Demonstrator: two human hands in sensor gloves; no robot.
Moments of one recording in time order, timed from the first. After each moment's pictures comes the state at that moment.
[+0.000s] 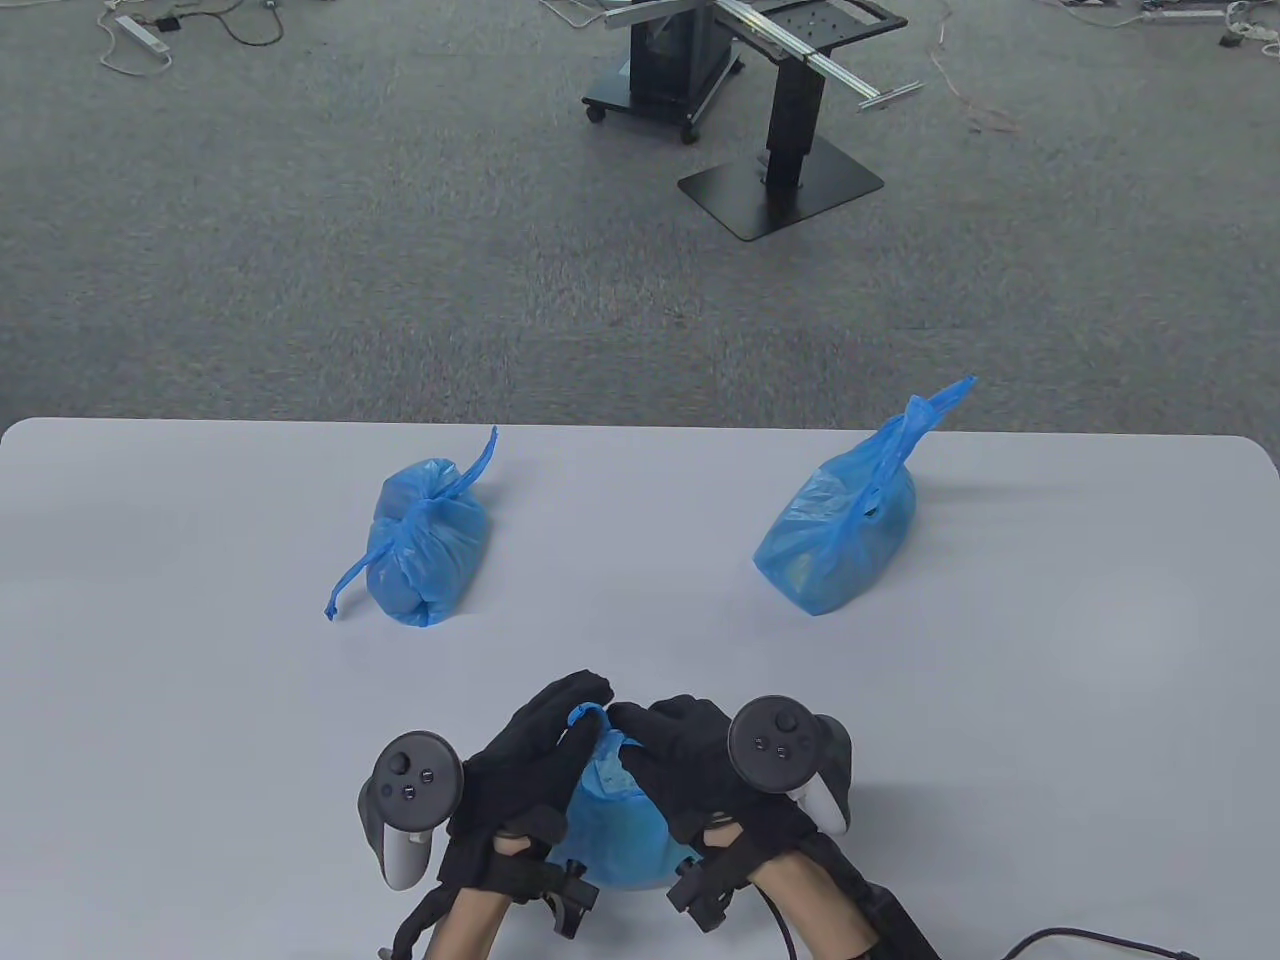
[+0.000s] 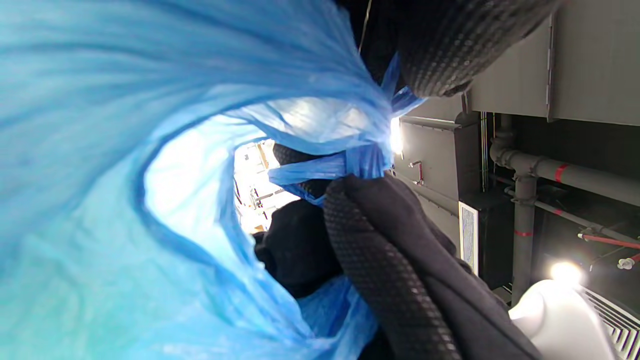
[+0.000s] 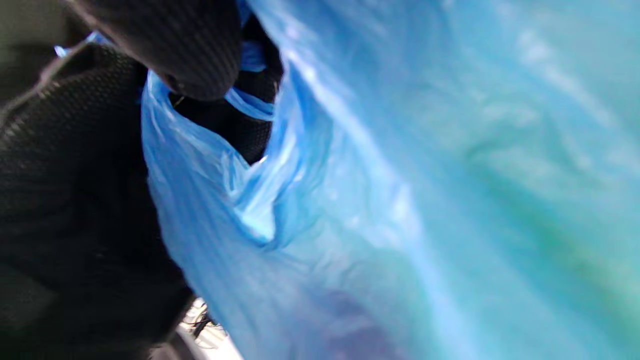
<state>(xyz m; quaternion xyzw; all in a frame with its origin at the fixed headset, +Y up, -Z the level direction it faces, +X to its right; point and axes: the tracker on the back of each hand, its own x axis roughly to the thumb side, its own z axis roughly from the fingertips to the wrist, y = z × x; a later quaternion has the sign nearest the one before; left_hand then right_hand) -0.155 -0.728 -0.258 0.04 -0.11 0.59 0.80 0.079 -0.724 -0.290 0.19 0.08 0.86 0.47</state>
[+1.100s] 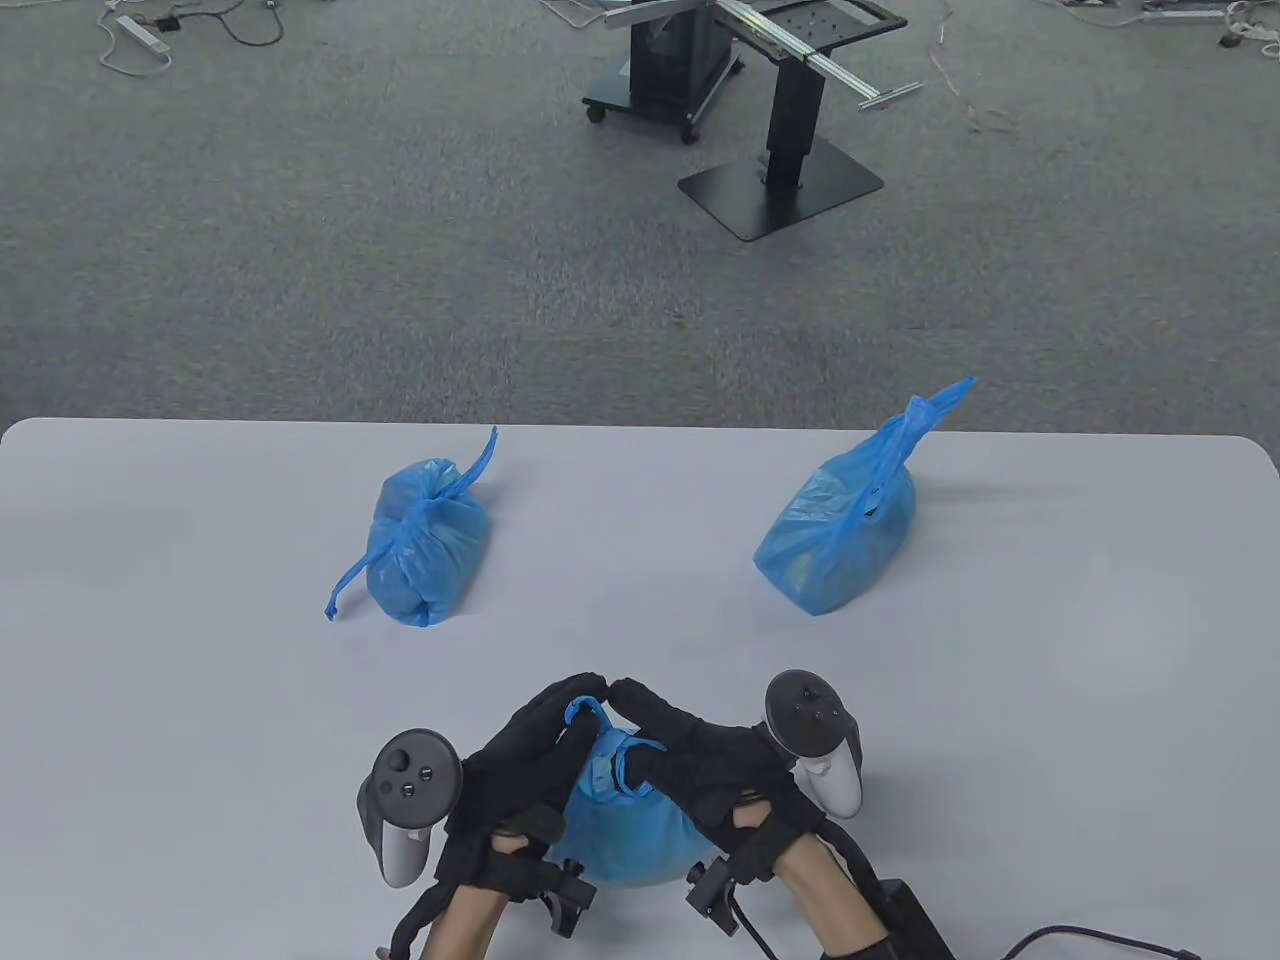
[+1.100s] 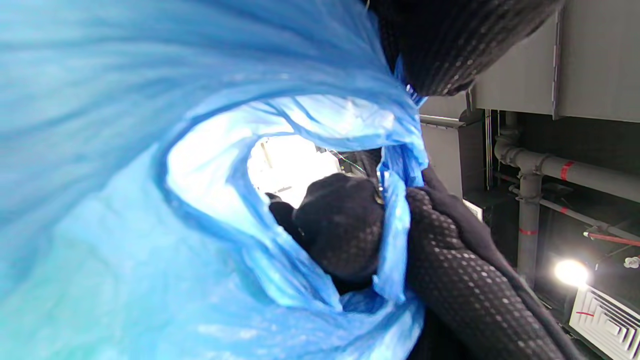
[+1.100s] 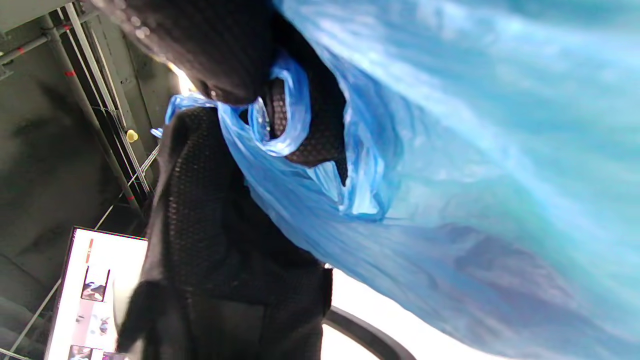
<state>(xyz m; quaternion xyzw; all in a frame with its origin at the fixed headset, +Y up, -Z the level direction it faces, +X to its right) -0.157 -0.728 -0.260 0.03 -0.11 0.59 0.80 0.086 -0.731 -0.297 0.19 0.20 0.74 0.62</state>
